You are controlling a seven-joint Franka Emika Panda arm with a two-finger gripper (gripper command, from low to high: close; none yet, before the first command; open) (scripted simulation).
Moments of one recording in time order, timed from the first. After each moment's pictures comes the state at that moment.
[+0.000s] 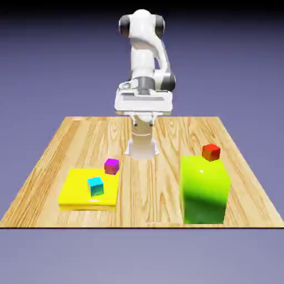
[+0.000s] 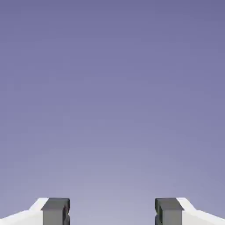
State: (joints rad) arm 0.01 -0.59 0.04 -2.81 0.01 3.03 0.78
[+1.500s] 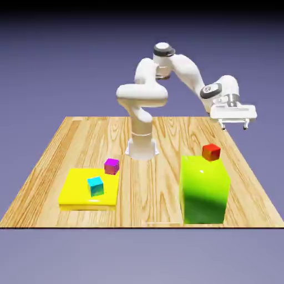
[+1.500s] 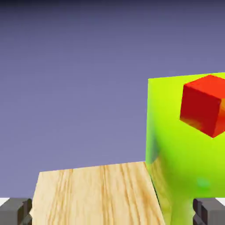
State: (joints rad) arm -0.12 -1.28 1.67 -2.64 0.46 2.63 2.10
